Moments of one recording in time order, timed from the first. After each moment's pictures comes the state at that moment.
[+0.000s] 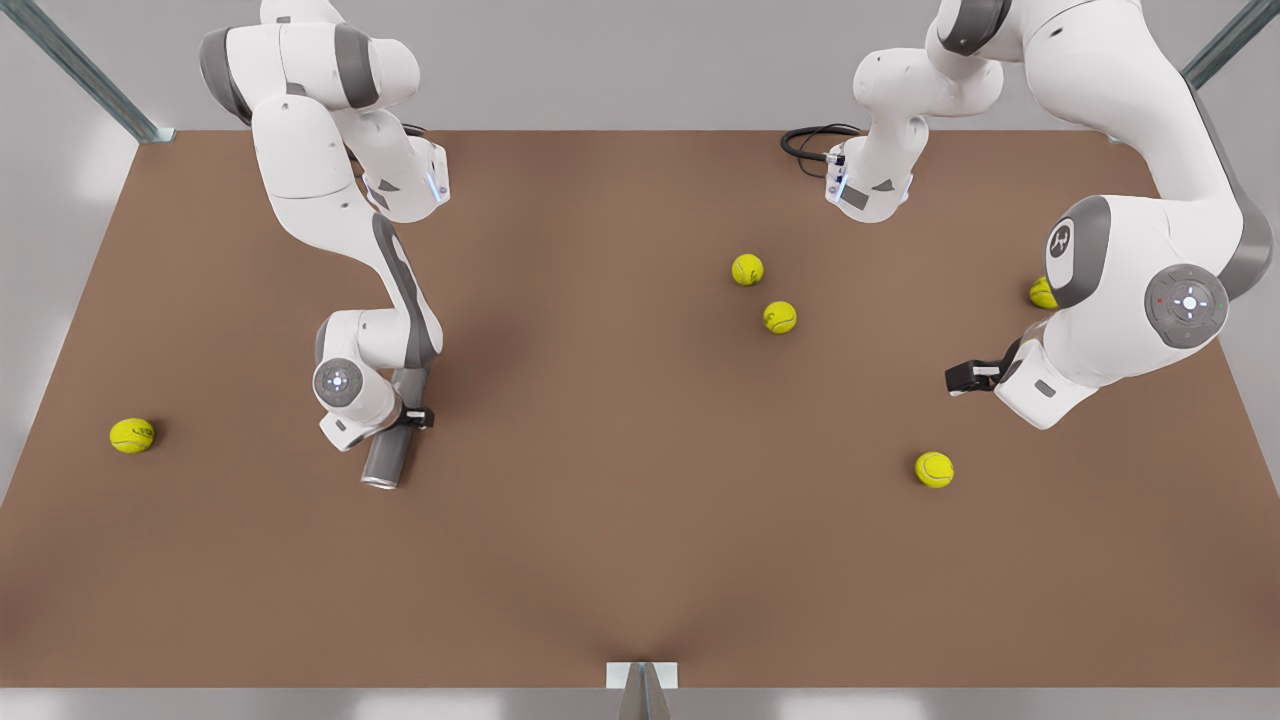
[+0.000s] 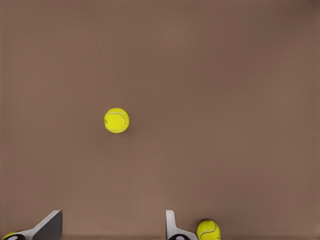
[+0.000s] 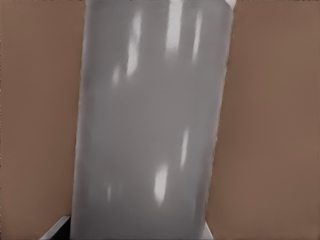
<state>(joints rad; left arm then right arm) -0.07 0.30 -0.03 -1.34 0.01 1.50 -0.12 0.39 0.53 -0.24 -2.10 0.11 2.48 0.11</state>
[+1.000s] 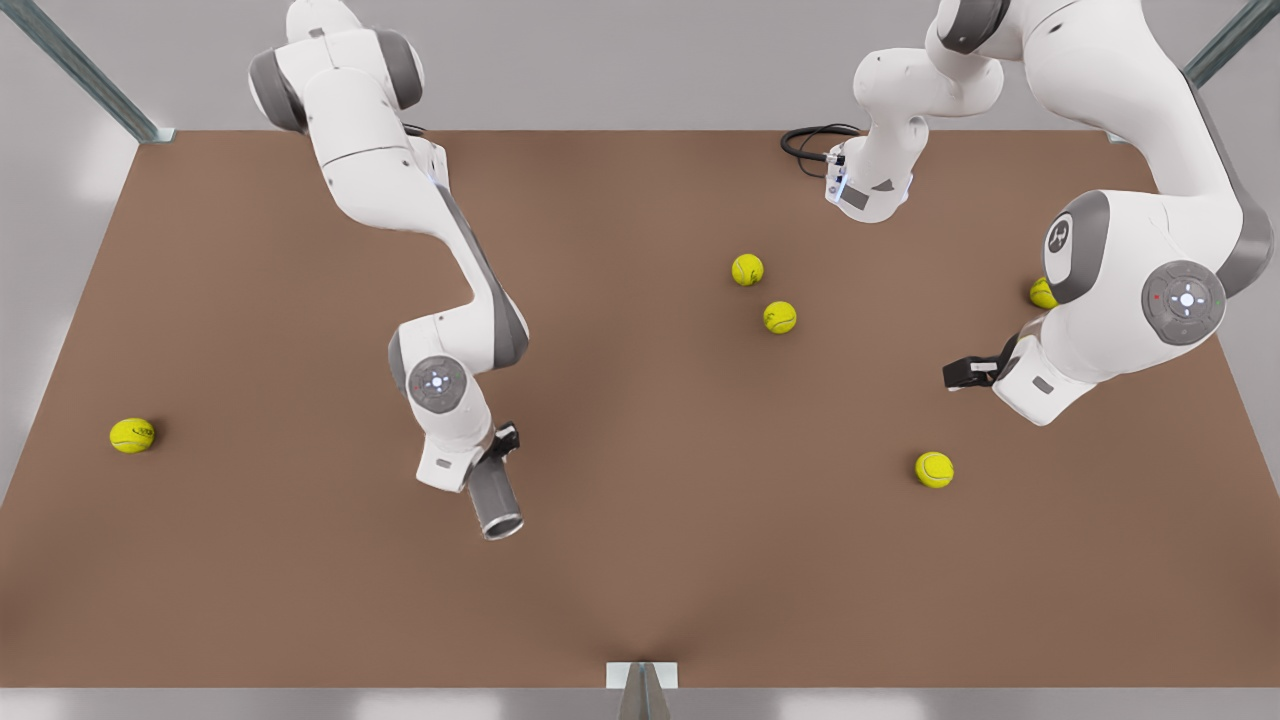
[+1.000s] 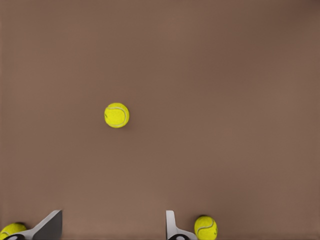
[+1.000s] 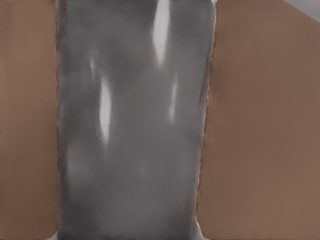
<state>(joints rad) -0.07 0.30 -0.04 -1.33 0.01 1.48 -0.15 0.57 0.63 -0.19 -1.50 0.04 2.18 -0.16</state>
